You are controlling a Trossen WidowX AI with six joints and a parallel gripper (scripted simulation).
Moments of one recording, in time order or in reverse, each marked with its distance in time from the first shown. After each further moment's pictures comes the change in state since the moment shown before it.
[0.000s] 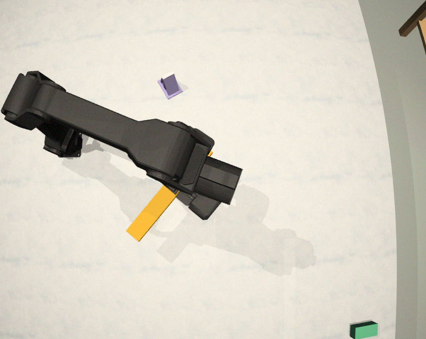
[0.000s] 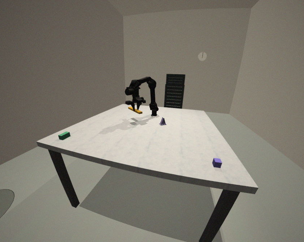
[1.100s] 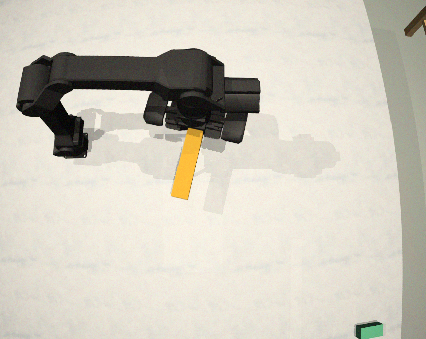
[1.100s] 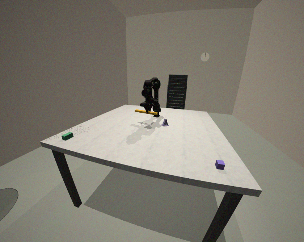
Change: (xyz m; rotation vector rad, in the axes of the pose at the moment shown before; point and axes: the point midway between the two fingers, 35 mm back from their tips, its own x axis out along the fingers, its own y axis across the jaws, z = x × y) arm -0.009 0.051 0.099 -0.461 -0.014 -0.006
